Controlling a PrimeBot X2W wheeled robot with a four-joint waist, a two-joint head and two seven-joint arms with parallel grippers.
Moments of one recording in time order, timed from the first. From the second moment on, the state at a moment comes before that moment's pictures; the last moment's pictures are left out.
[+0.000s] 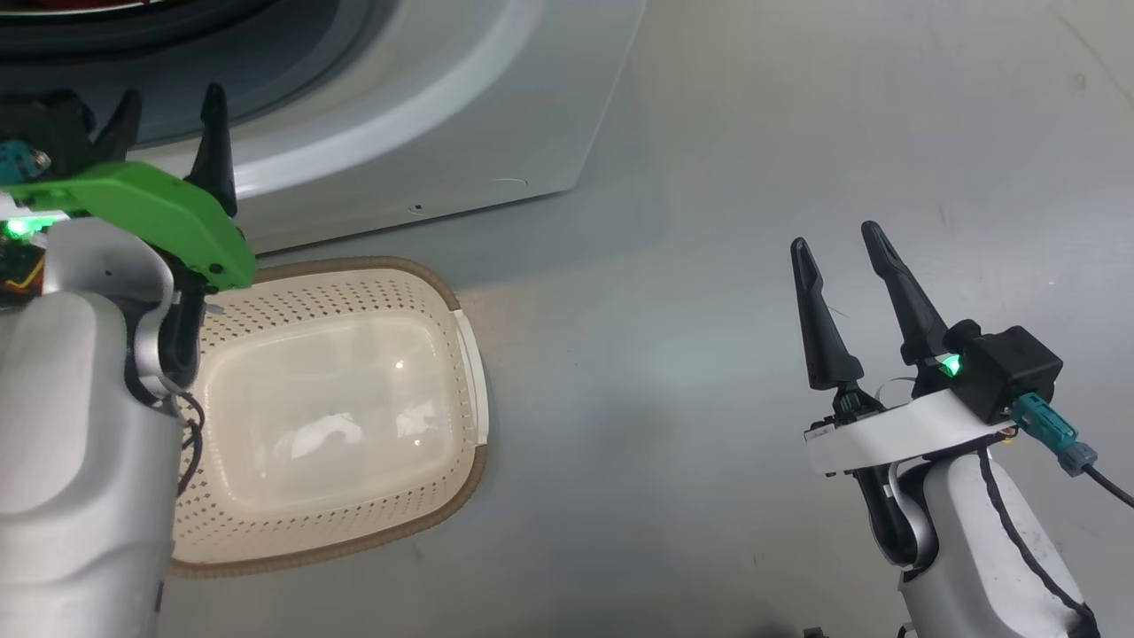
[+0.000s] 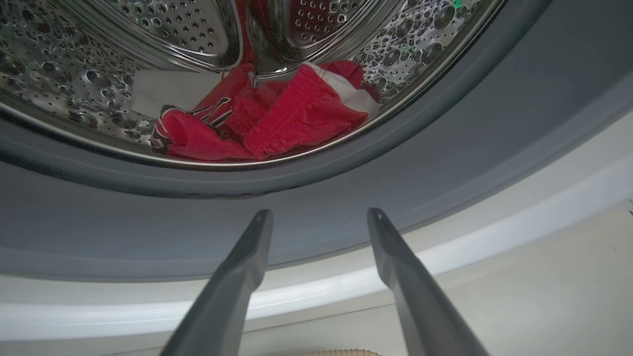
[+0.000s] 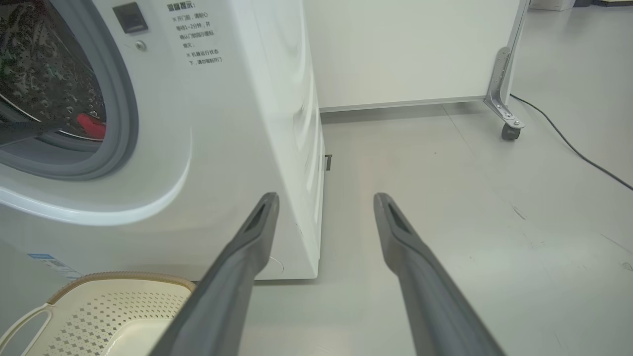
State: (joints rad) left arm -0.64 0.15 -0.13 0.31 -0.45 0.00 0.19; right arm -0.22 -0.05 0.19 0.11 0.29 0.09 -0.26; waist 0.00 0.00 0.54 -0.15
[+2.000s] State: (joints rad) left arm -1.12 0.35 -0.06 0.59 -0.52 -0.03 0.55; right arm -0.36 -0.05 0.31 0.14 0.45 0.09 -0.26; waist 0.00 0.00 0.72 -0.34
